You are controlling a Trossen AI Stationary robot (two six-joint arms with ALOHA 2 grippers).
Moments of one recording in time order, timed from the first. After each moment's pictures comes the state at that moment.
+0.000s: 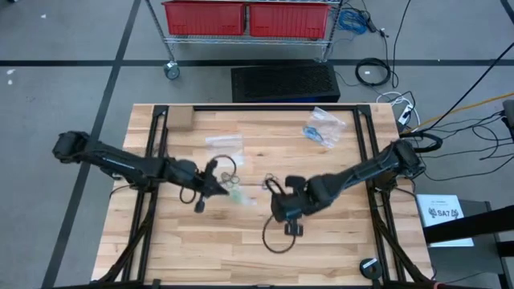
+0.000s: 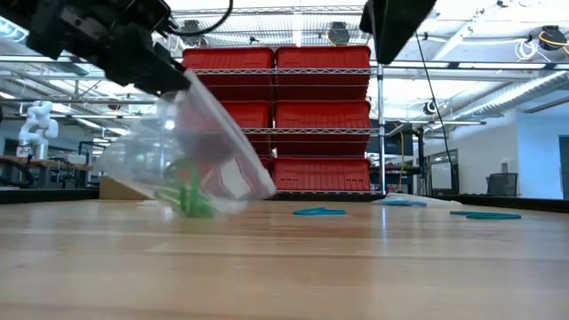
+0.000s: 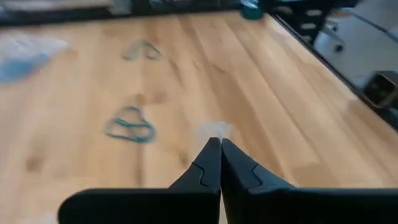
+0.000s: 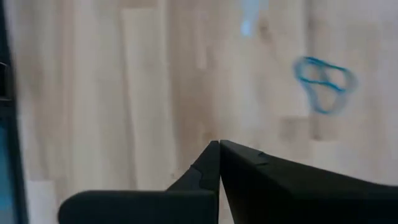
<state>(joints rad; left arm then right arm) -0.14 1.01 0.41 0.19 0.10 0.04 0.37 1.79 1.60 -1.08 0.12 0.45</state>
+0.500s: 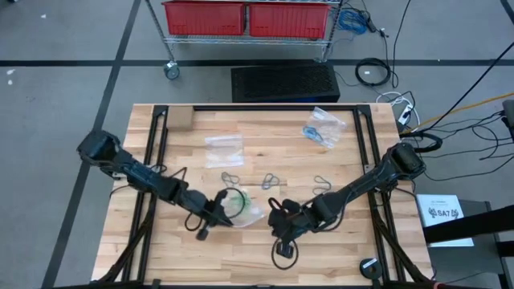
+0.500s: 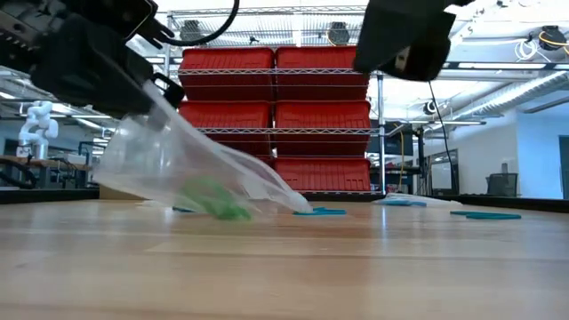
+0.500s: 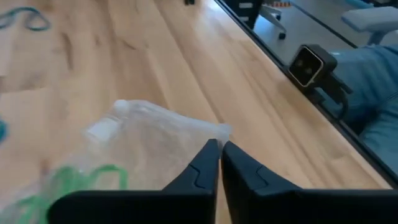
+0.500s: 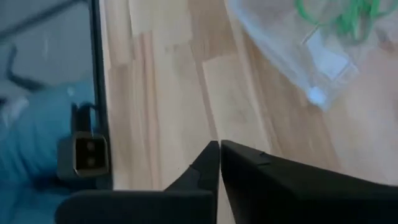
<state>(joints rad) -0.42 1.41 0.44 0.52 0.05 -0.12 0.49 1.79 1.31 -0.46 0.11 0.74</state>
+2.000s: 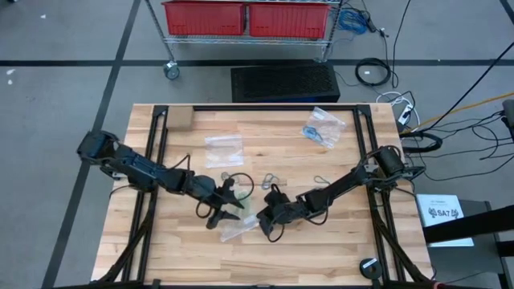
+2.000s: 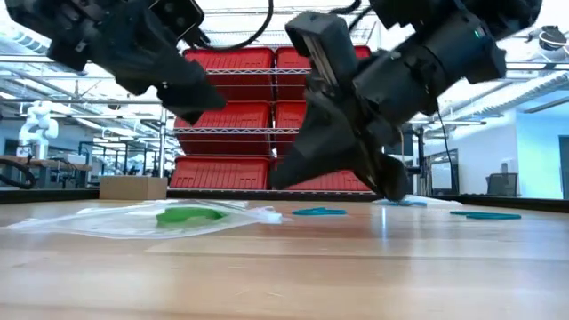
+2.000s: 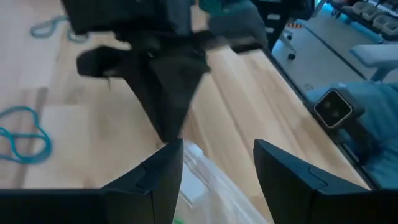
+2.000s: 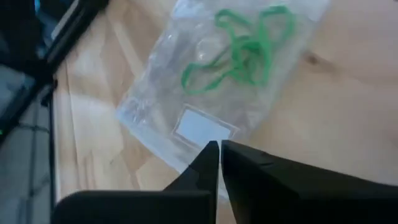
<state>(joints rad) -0.26 1.41 0.53 0.46 0.16 -0.16 0.35 1.94 0.97 0.31 0.28 1.07</state>
